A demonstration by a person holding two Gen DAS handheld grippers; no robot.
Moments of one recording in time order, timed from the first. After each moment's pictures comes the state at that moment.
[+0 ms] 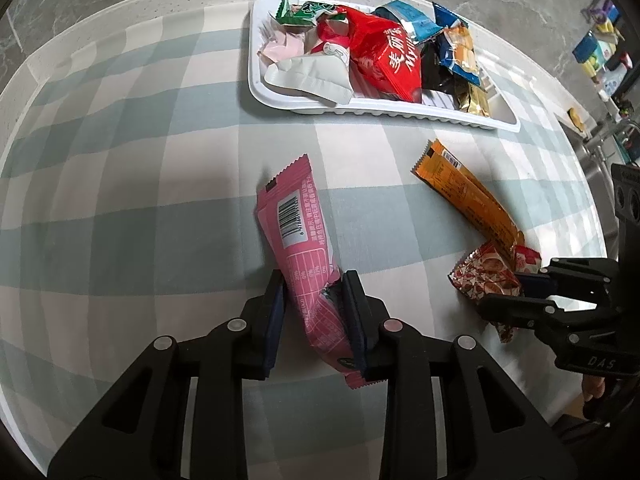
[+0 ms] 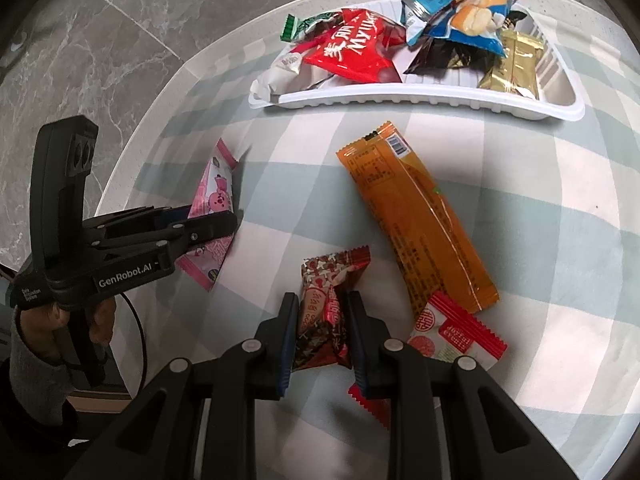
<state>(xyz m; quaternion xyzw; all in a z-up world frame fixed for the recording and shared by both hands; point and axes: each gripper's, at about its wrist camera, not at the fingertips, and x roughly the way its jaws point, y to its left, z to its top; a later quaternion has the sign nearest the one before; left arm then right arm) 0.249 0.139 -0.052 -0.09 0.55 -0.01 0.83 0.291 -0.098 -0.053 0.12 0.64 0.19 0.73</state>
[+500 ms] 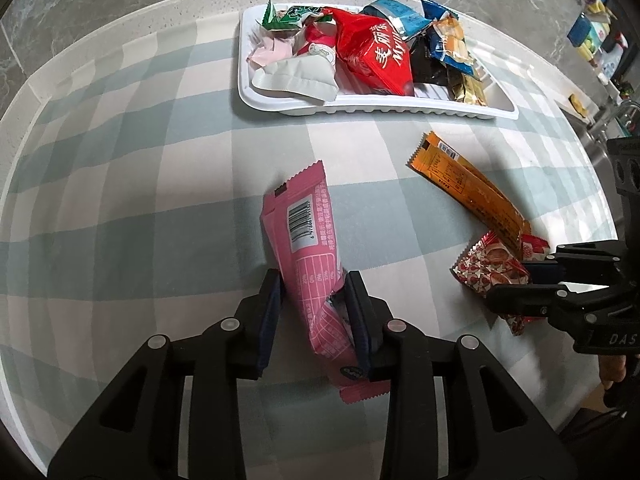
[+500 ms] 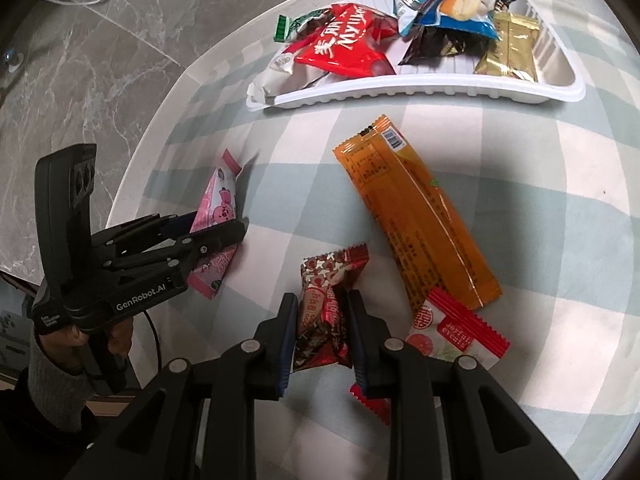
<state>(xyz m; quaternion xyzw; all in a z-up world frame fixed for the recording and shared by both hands) 0.244 0.128 -0.054 -0.05 0.54 -0.01 0.84 0.292 -0.106 -0.055 0.14 0.64 0.20 0.72</state>
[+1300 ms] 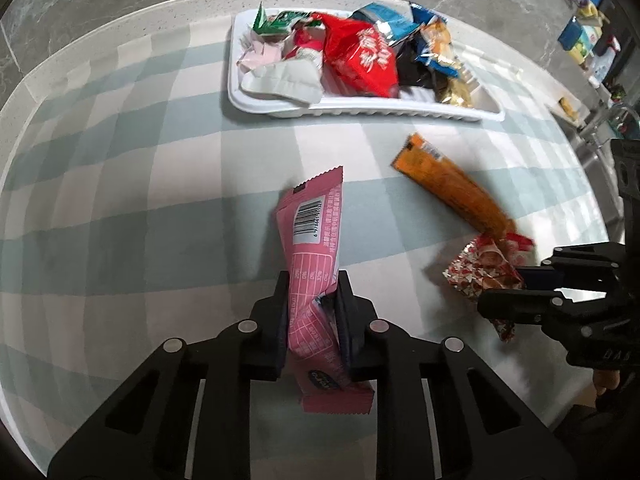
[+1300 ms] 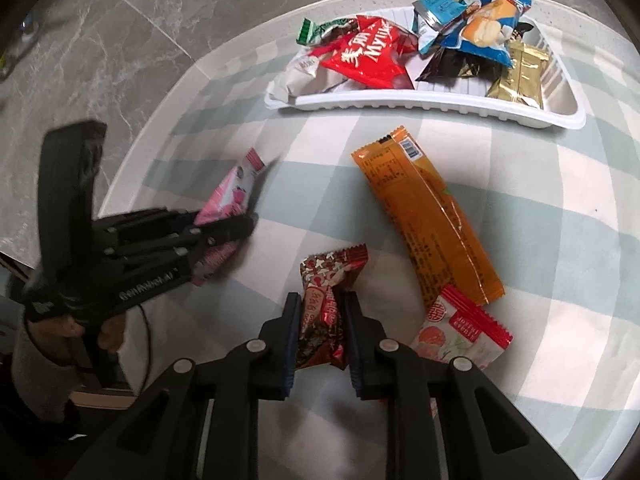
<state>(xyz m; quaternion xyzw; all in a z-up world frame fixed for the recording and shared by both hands) 0.237 0.127 -0.048 -0.06 0.53 -0.03 0.84 0.287 -0.095 -0.040 0.13 0.62 0.21 0.74</state>
